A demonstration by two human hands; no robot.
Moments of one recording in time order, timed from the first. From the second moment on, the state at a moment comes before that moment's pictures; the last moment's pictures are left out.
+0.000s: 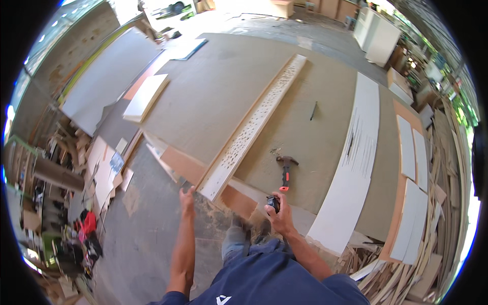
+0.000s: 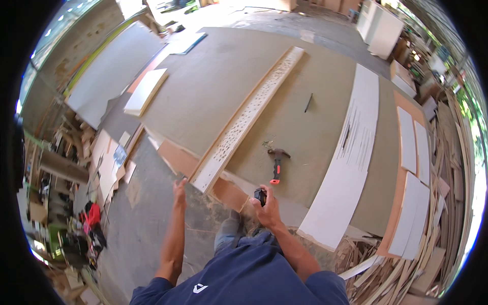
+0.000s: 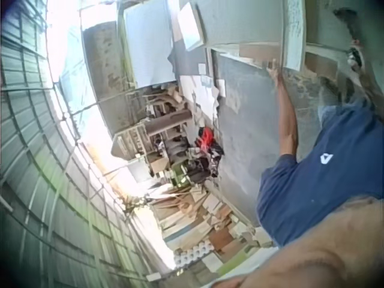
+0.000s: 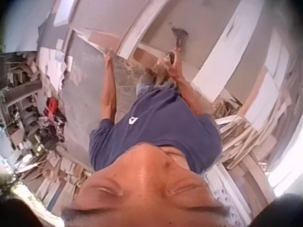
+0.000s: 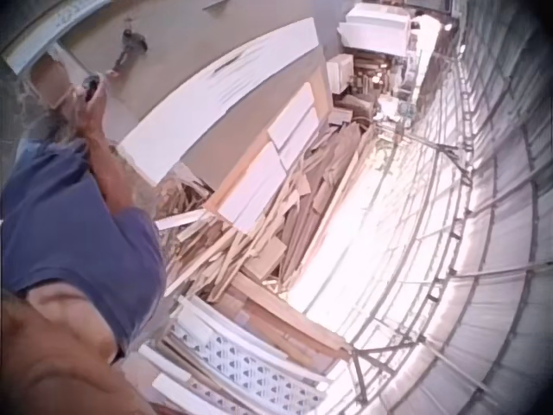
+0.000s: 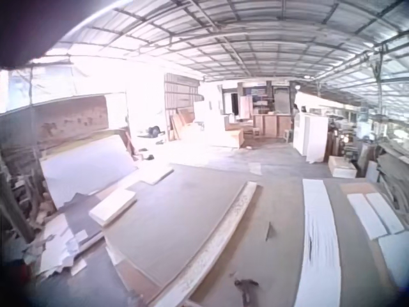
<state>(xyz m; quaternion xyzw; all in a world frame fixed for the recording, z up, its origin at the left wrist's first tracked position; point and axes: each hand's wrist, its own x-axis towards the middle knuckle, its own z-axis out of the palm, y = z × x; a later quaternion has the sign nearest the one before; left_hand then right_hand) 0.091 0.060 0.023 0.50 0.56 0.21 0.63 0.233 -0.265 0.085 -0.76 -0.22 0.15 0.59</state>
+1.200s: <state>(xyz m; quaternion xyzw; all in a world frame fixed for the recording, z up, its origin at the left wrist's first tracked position) 0.244 0.002 0.106 0.74 0.14 0.07 0.65 0.290 -0.166 0.103 -0.80 -0.27 0.05 0.53</state>
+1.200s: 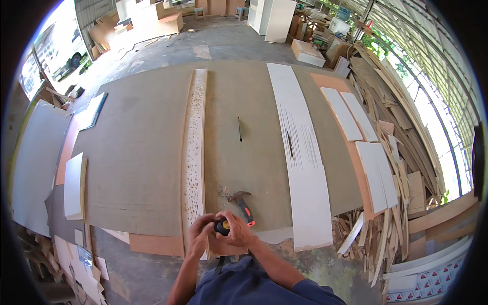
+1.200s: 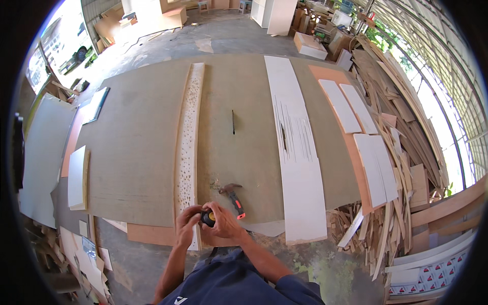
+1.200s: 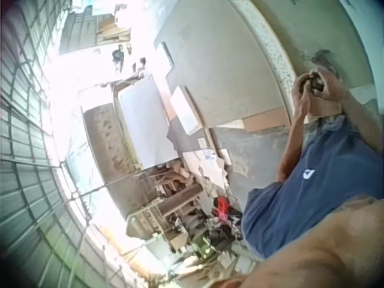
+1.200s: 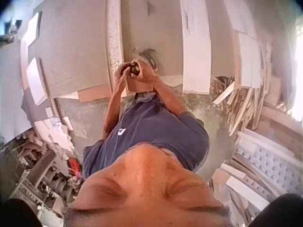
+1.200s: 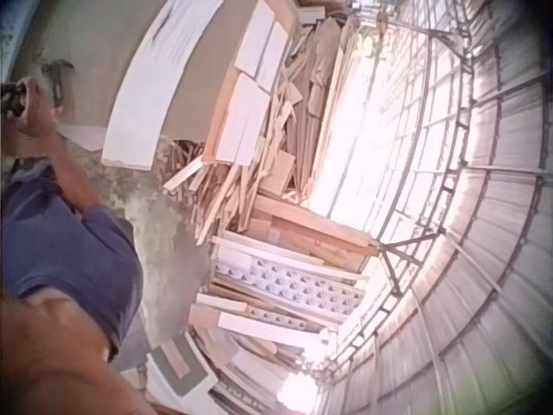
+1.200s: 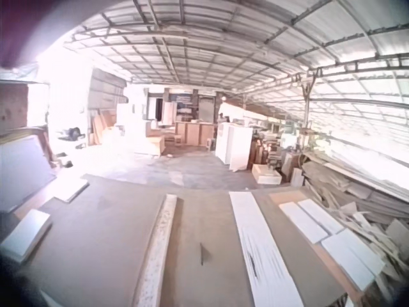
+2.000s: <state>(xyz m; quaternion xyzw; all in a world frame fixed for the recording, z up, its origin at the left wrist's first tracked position) 0.509 0.040 0.044 0.91 0.26 0.05 0.32 0.617 -0.335 -0.012 -0.97 -0.12 -0.06 0.18</state>
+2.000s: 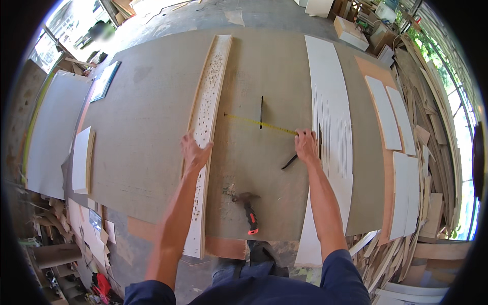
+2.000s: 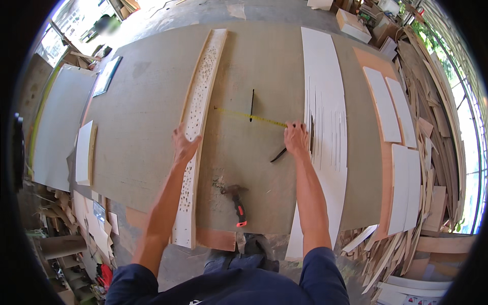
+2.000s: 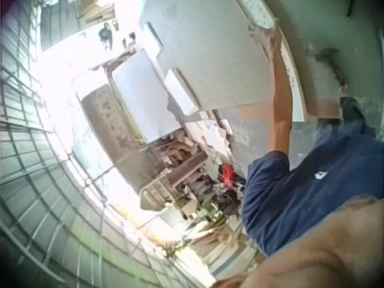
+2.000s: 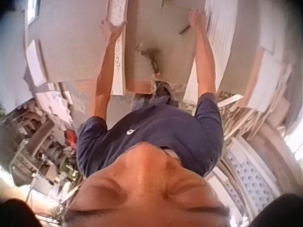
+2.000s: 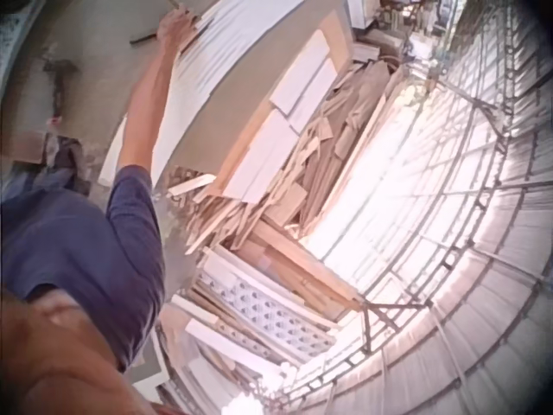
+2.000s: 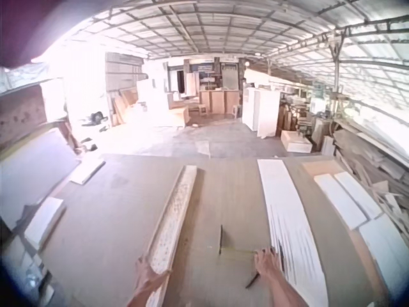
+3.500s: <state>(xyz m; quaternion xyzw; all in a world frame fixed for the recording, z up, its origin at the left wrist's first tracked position) 0.338 0.013 0.019 0.92 0.35 0.02 0.19 0.638 -0.295 -0.014 -0.97 -0.16 -0.16 0.11</state>
